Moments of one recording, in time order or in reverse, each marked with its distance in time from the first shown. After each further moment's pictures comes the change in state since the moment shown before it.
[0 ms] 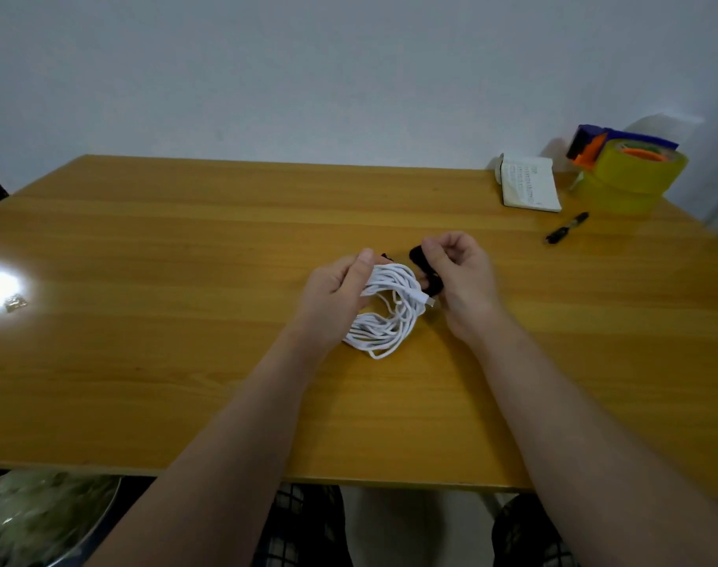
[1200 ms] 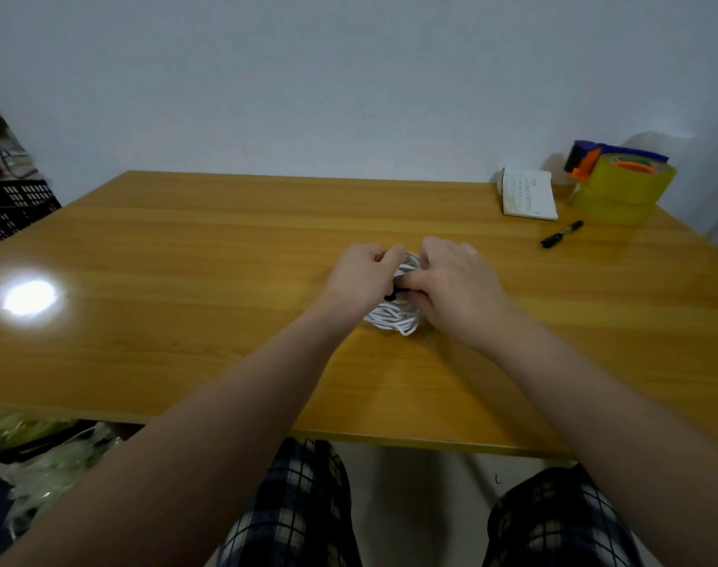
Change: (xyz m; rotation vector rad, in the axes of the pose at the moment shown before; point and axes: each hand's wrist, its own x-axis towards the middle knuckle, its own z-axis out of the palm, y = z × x) left_hand -0.002 0.037 0.022 0.374 0.057 -0.107; right_hand -0.046 -0.039 -0.004 -1.508 -0.350 -0.884
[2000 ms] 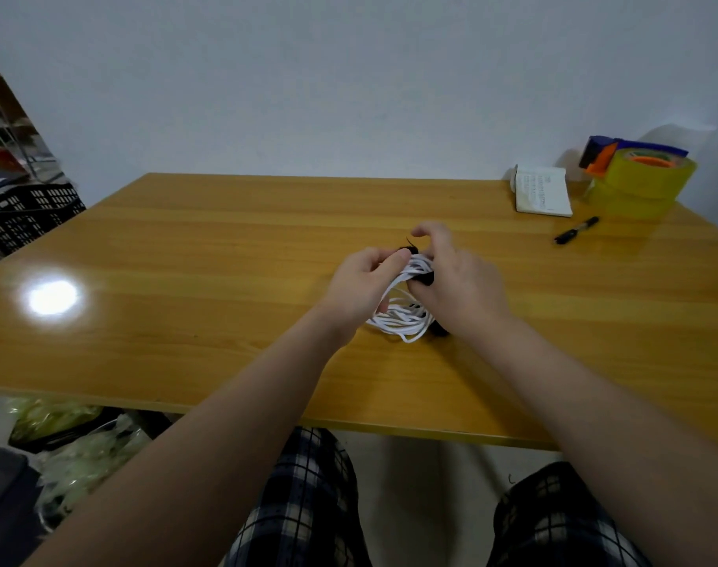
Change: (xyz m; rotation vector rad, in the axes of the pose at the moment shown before) left_hand -0.018 -0.019 -0.012 -0.234 -0.090 0.041; right_hand 0.004 -0.015 0.008 0.232 0.018 0.372
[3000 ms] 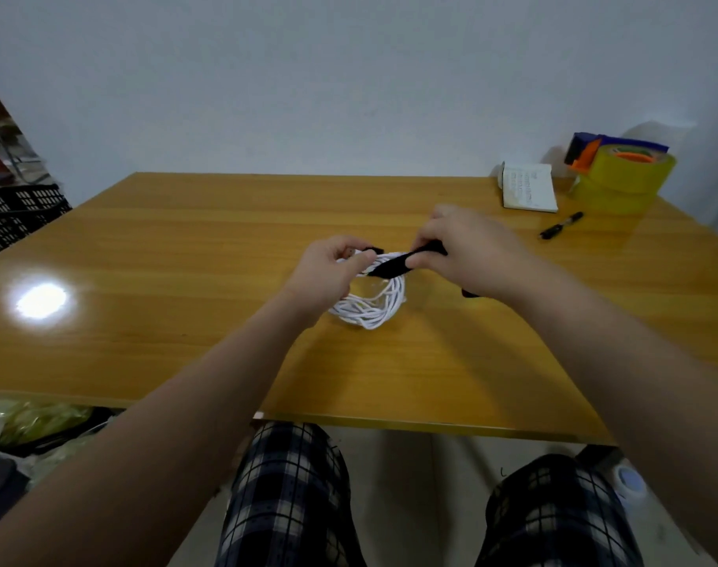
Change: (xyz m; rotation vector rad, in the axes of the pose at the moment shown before) left_hand 0.006 0.001 -0.021 0.105 0.065 0.035; right_hand 0.022 0.008 -0.053 -0.154 -0.262 -0.122
